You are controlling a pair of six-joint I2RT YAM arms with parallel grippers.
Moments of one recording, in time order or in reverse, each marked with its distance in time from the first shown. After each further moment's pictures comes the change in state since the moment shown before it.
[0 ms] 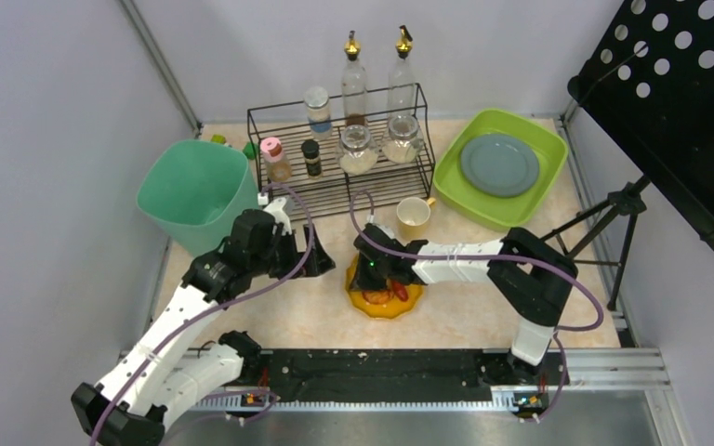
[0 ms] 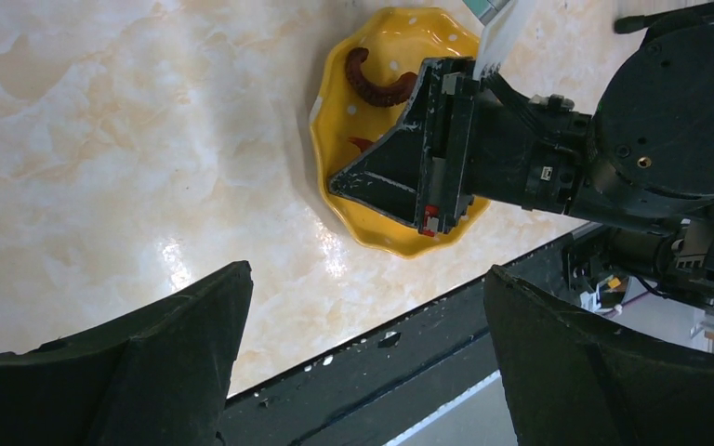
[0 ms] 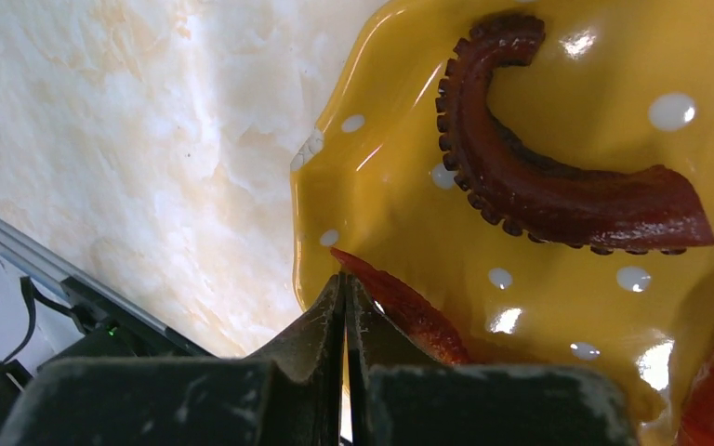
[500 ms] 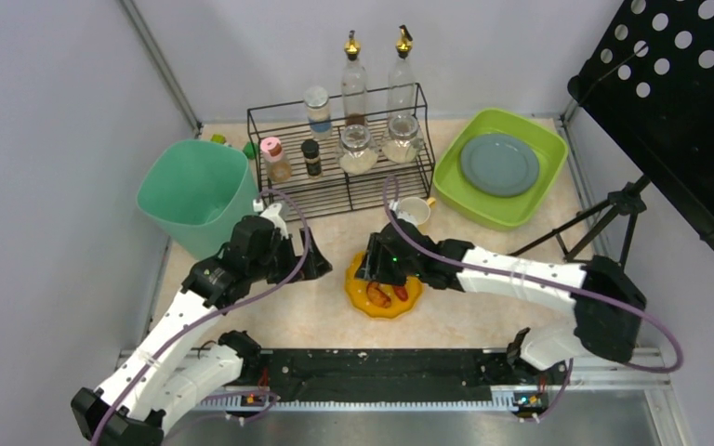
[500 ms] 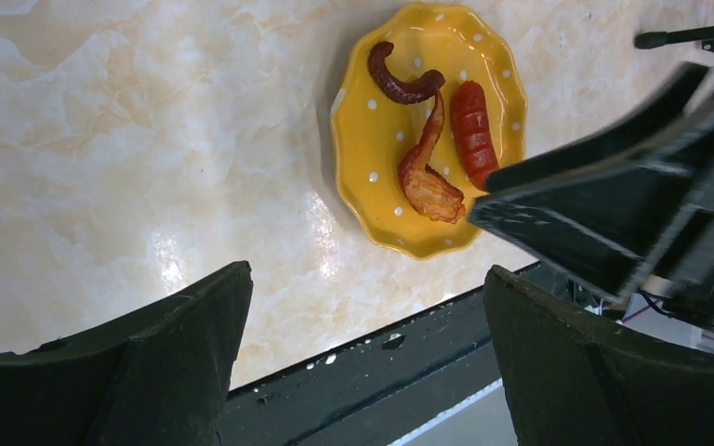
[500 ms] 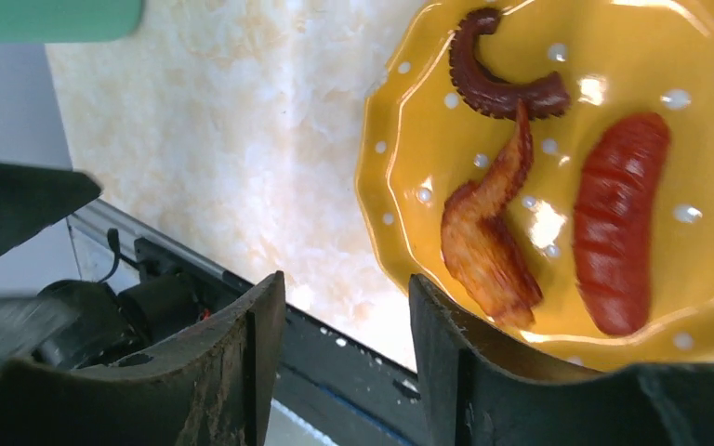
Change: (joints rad) left arm 0.000 -0.058 -0.042 -0.019 -0.051 -0.050; right arm 0.024 -0.322 -0.040 -0.175 0.095 -0.035
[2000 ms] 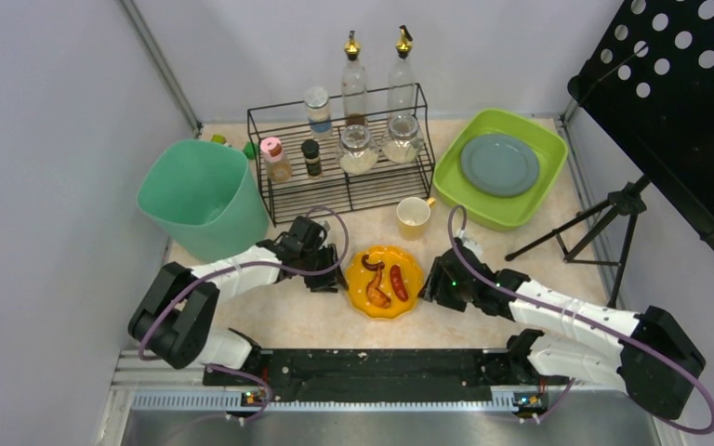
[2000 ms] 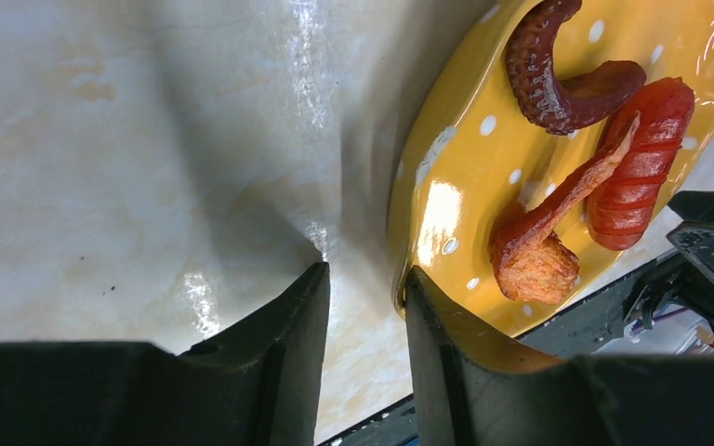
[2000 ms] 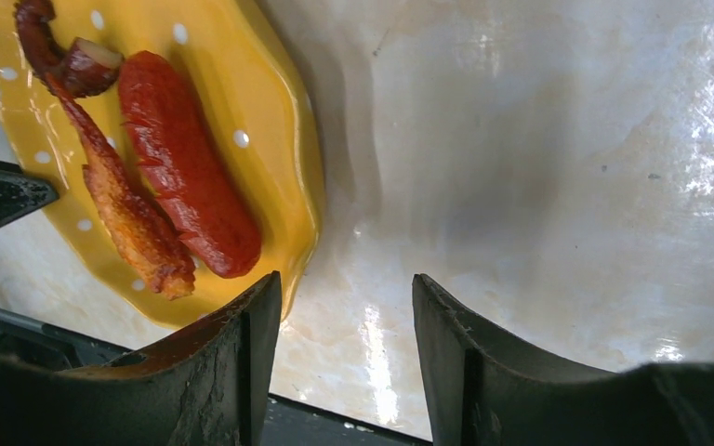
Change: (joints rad) left arm -0.034 0.623 -0.154 0.446 0.148 -0.077; right arm -0.216 -0.426 -0.472 -0.092 0.050 -0.008
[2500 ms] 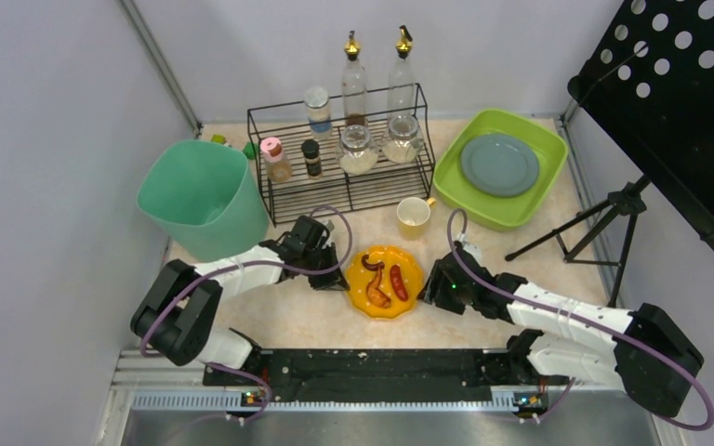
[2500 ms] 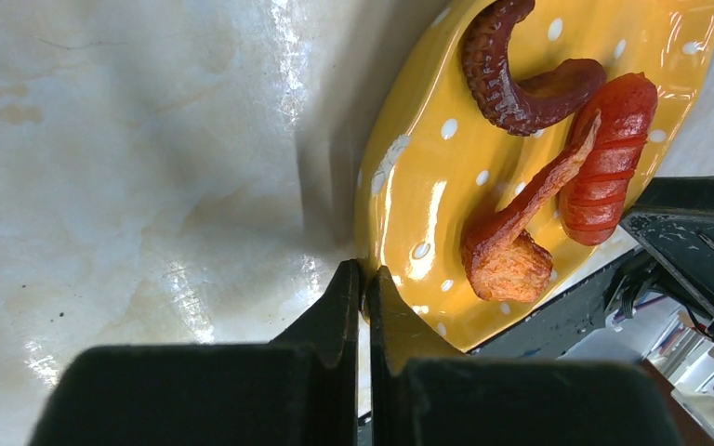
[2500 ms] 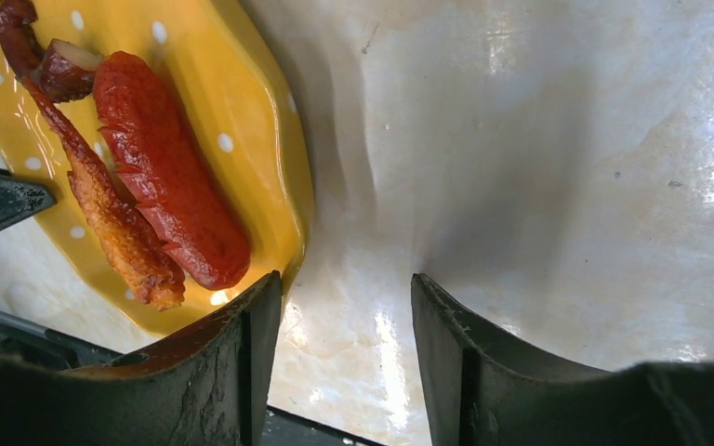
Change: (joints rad) left arm -0.009 0.028 0.006 0.048 0.038 -0.019; right arm -0.001 0.016 -0.050 0.067 -0.012 0.017
